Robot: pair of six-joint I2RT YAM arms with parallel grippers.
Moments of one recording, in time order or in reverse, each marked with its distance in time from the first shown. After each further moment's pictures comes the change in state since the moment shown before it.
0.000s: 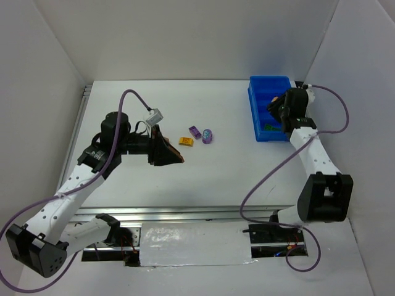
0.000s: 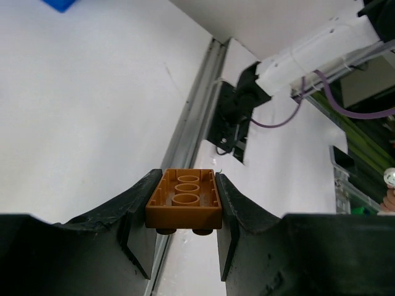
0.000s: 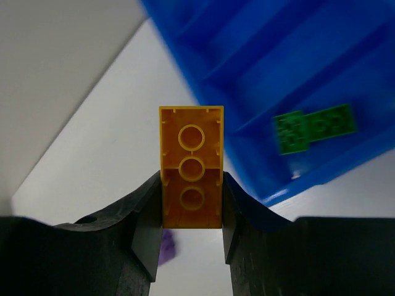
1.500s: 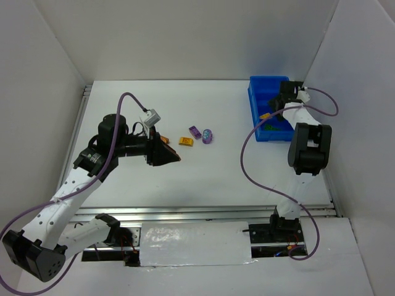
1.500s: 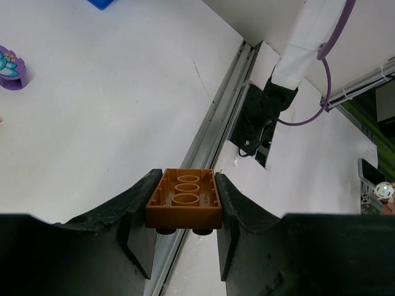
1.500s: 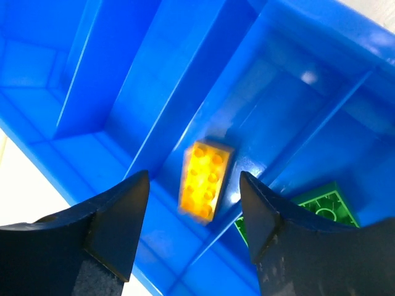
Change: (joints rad) left arm 0.000 -0.039 0.004 -0.082 -0.145 0.044; right arm -0.084 0.623 0.407 -0.100 0.207 0.156
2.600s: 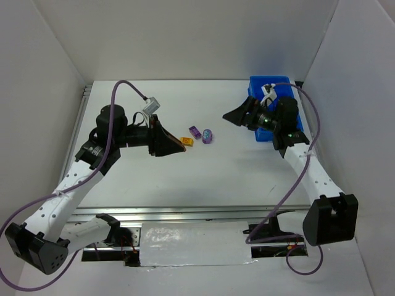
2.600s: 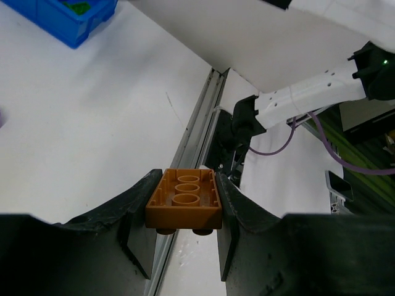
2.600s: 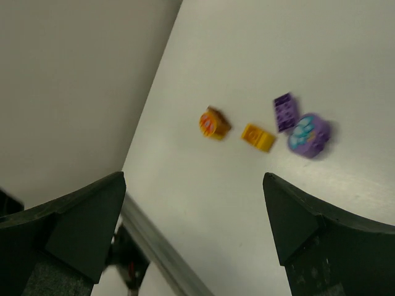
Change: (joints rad) left arm 0.001 0.063 0.063 0.135 0.077 -0.136; right arm 0.181 -0.753 -0.537 0.313 -0.900 -0.234
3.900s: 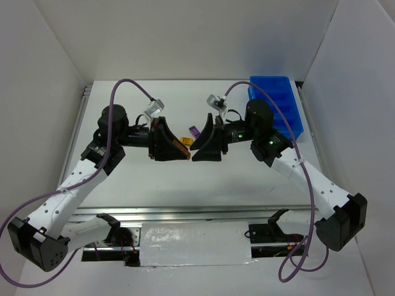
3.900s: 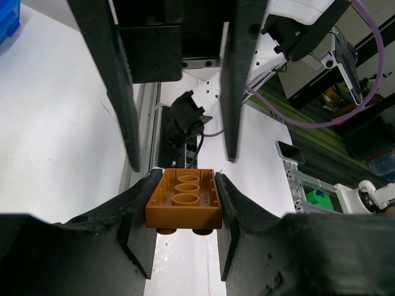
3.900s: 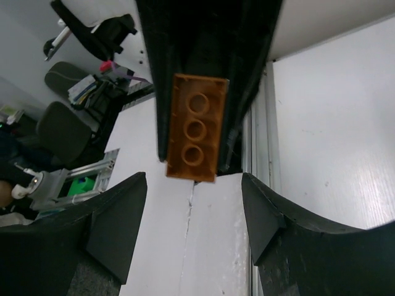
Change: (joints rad) left arm -0.034 0.027 -0.010 0.224 0.239 -0.127; right arm 0.506 -0.072 0.104 0.027 -0.482 -0.196
